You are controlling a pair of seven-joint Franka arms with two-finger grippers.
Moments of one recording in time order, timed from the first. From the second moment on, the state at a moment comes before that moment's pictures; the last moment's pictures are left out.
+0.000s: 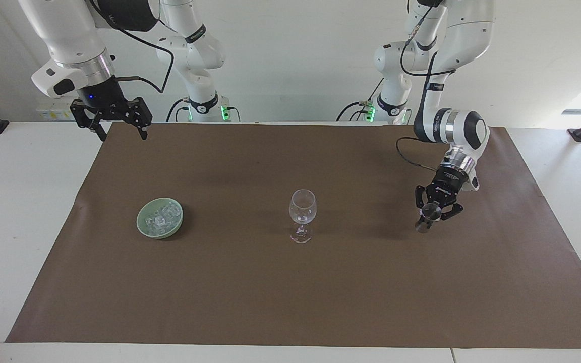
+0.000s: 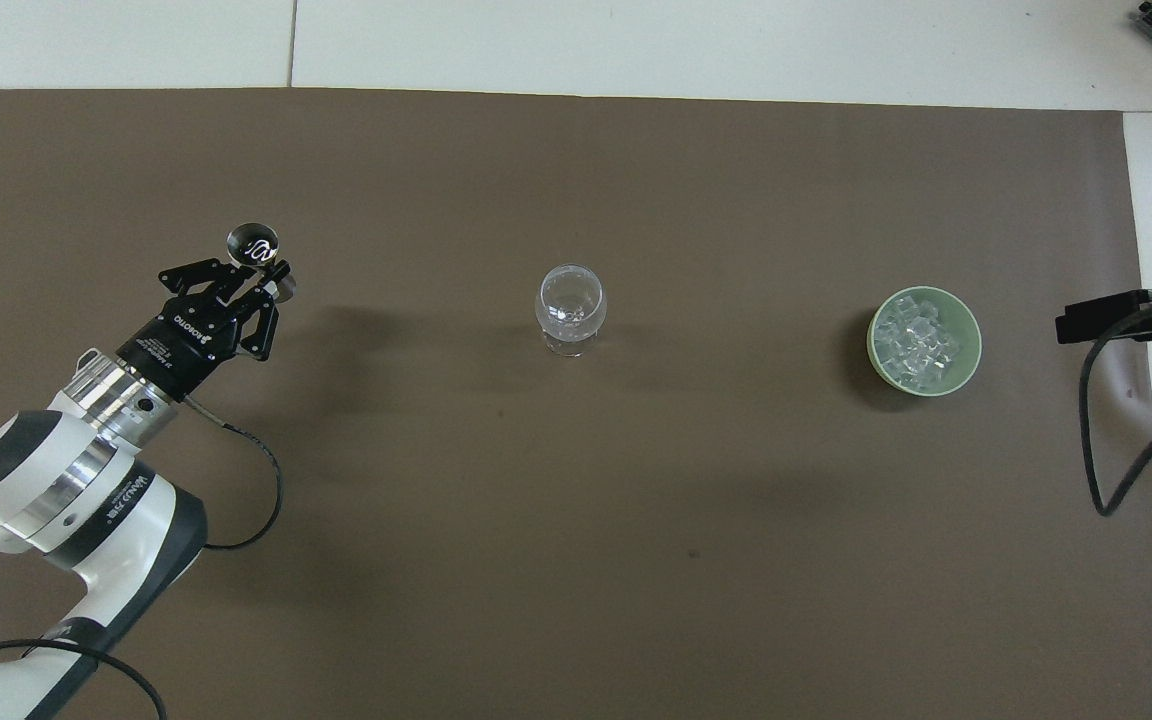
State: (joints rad) left arm 0.02 0.10 -0.08 -2.29 -2.17 2.35 -0.52; right arm -0.09 -0.05 0.05 -1.63 -0.02 1.64 -0.10
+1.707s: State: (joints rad) left arm -0.28 0.17 -0.19 -1.98 -2.45 2.73 -0.52; right arm -0.09 -0.05 0.05 -1.63 -0.02 1.64 -0.10
